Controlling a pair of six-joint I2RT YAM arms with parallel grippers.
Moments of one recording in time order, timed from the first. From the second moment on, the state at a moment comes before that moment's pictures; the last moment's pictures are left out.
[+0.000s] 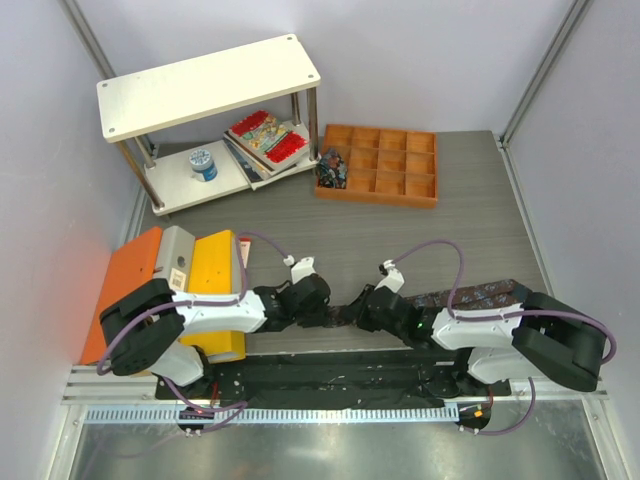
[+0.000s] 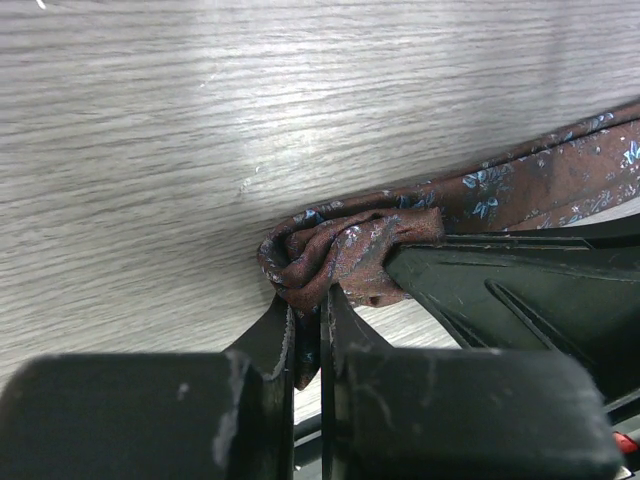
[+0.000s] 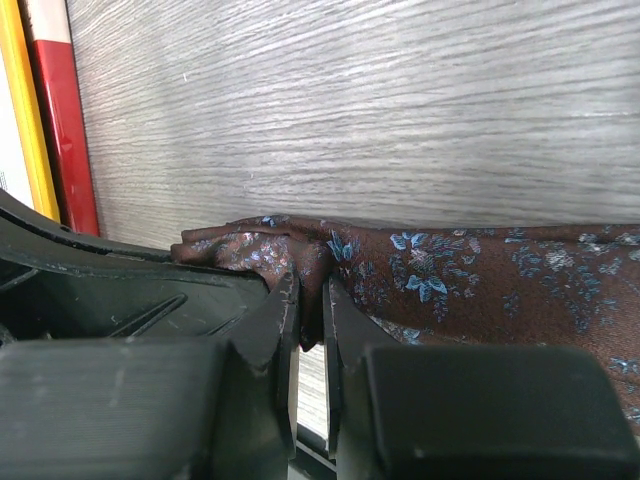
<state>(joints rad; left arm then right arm) -1.08 1.47 0.65 -0.10 -0.21 -1.09 1.04 1.27 0.28 0.31 0.26 1.19</state>
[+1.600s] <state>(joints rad) -1.21 2.20 1.61 -1.34 -0.86 -1.10 1.04 0.60 0.44 -0.66 0.45 1.26</state>
